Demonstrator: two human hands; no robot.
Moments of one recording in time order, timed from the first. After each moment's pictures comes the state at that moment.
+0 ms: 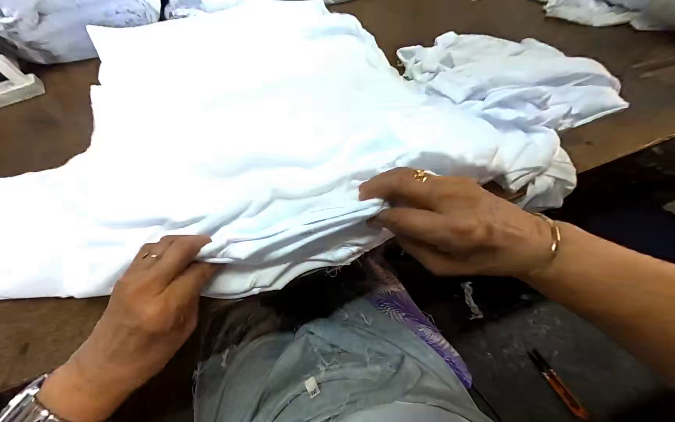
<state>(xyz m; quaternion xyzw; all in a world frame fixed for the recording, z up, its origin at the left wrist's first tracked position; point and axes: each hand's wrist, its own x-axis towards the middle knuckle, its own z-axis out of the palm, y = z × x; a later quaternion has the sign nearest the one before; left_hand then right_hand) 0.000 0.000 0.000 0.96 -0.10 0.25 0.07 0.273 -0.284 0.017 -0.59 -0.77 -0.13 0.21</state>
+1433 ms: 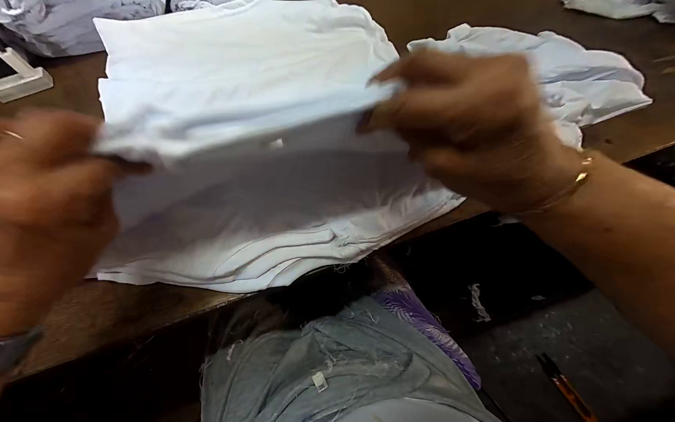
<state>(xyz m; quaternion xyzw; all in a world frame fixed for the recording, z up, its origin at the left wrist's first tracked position) 0.019 0.072 0.062 0.96 -0.05 0.28 -0.02 0.286 -0.237 0.068 -0.62 -0.71 -0.19 0.29</state>
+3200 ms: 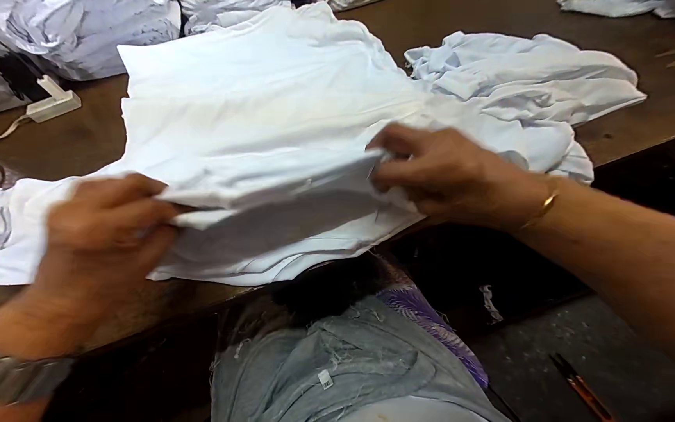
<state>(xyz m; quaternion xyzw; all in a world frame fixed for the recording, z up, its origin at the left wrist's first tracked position) 0.004 0.039 0.056 0.96 -0.06 0.27 0.04 0.282 -0.253 0.042 -0.61 -0.74 -0.14 0.25</state>
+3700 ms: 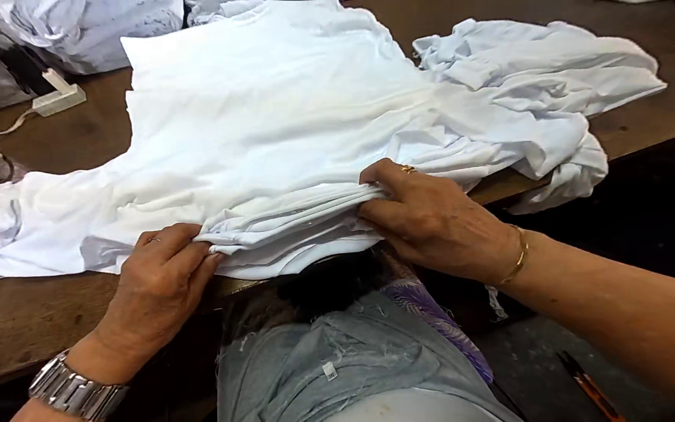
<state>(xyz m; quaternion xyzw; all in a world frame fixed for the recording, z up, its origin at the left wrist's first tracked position) -0.015 0.010 0.006 0.97 -0.03 0.26 0.05 0.234 -0.259 0.008 -0.67 -0.69 -0.16 0.20</state>
